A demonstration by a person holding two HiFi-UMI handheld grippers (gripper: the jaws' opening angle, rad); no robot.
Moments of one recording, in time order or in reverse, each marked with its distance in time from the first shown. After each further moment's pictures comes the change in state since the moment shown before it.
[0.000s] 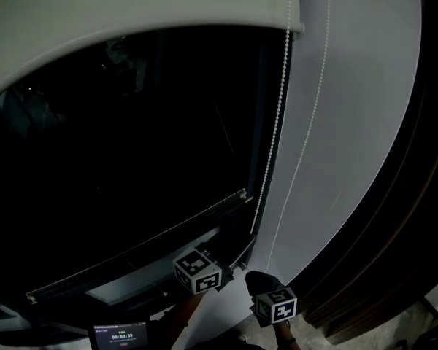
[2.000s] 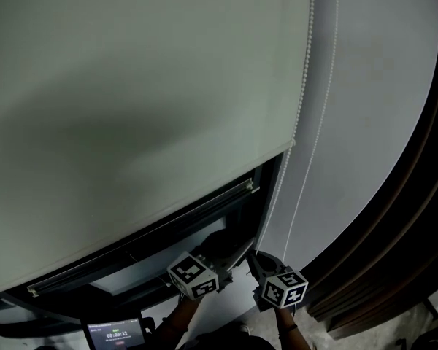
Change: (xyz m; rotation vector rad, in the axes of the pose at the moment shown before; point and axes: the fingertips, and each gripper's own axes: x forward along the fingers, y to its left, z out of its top) left arm -0.019 0.002 -0.006 0.013 0.009 0.109; right arm 0.022 -0.010 0.042 0.159 -0.171 0.144
